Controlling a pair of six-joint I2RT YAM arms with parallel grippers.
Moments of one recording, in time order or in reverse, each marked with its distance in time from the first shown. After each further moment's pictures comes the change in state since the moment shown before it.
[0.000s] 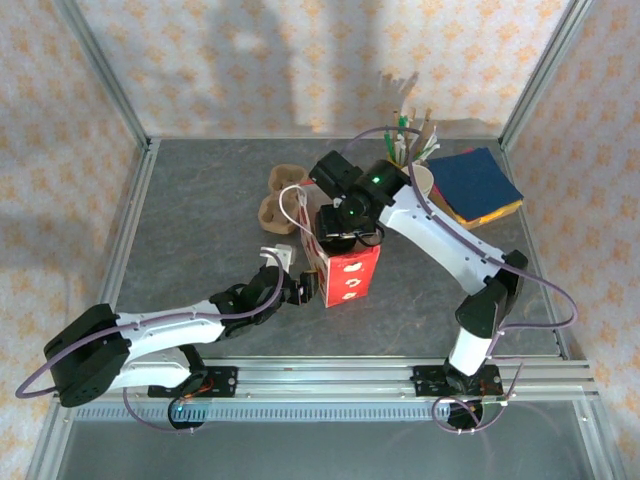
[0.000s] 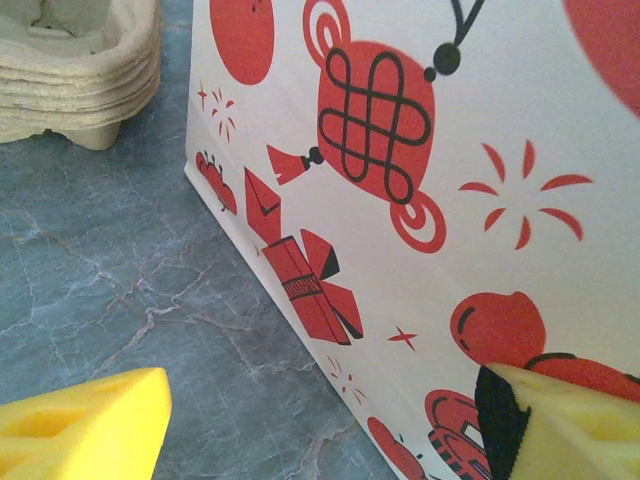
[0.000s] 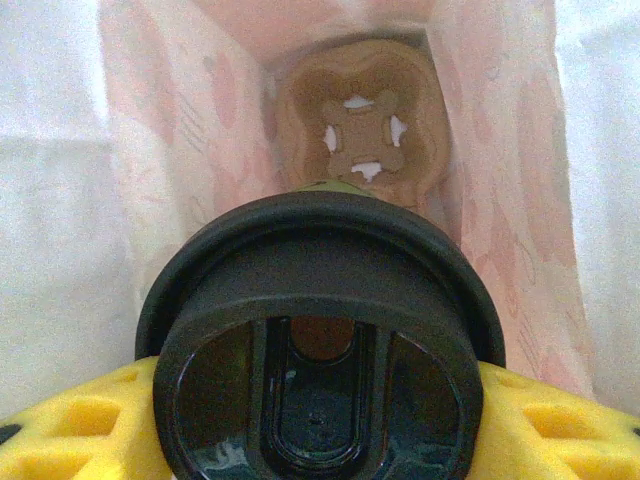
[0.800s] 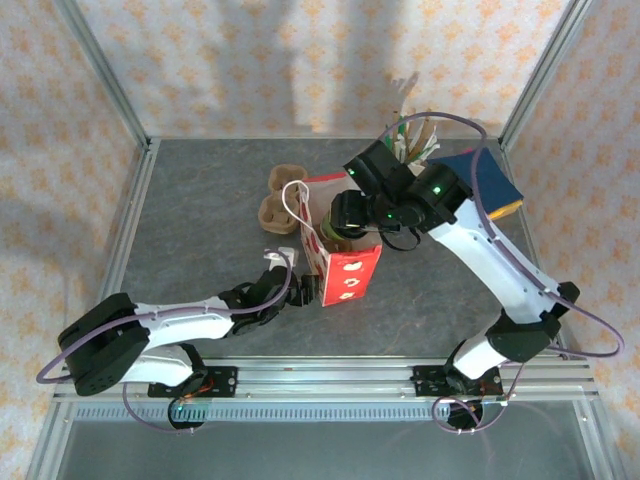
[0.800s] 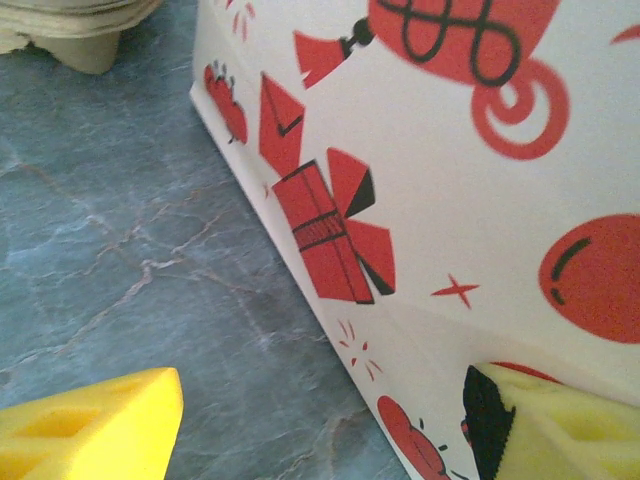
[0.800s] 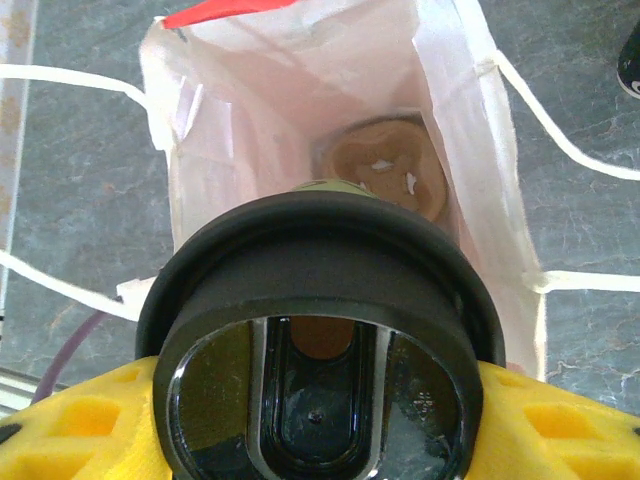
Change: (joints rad) left arm 0.009 0.109 0.010 0.018 0.031 -0.077; right arm 0.019 -0.203 0.044 -0.002 0.053 0.130
